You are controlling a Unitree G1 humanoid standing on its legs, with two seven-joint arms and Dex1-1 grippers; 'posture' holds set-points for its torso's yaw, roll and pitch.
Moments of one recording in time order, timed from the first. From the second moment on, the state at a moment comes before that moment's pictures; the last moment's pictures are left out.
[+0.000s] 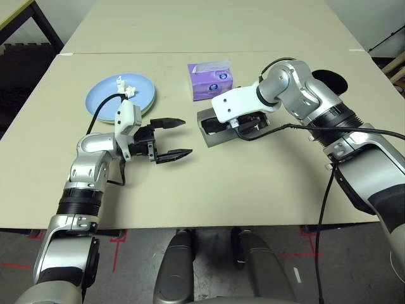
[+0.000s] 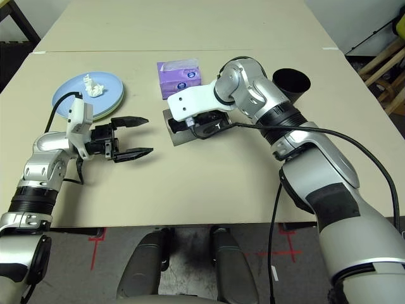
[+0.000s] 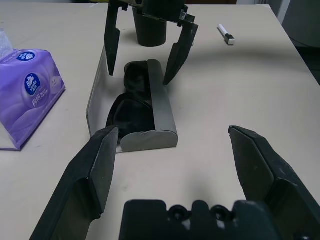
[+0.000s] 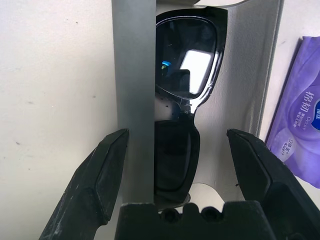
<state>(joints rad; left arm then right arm) -0.58 0.57 0.03 0.38 -0.36 -0.03 -1.36 -1.26 -0.43 0.59 0.63 -0.46 -0.02 1.31</state>
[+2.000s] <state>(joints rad) -0.78 0.52 0.01 0.77 -0.28 -0.19 -1.41 -0.36 -0.46 -0.17 0.33 0.36 -0.18 1.06</state>
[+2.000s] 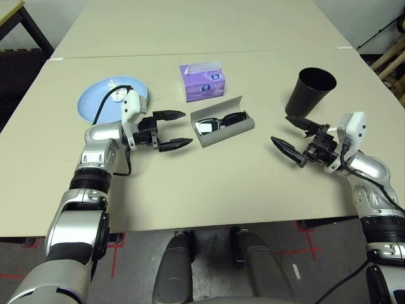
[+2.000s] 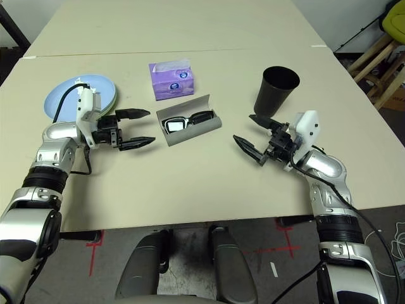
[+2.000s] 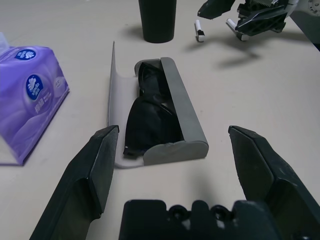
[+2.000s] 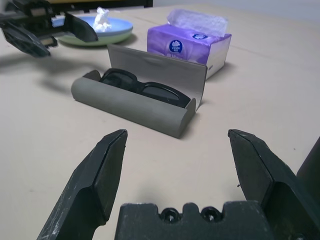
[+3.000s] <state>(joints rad) -0.95 0.46 0.05 1.04 -0.21 -0.25 -1.27 -0.30 -0.46 -0.15 0.09 0.42 -0.03 0.98</state>
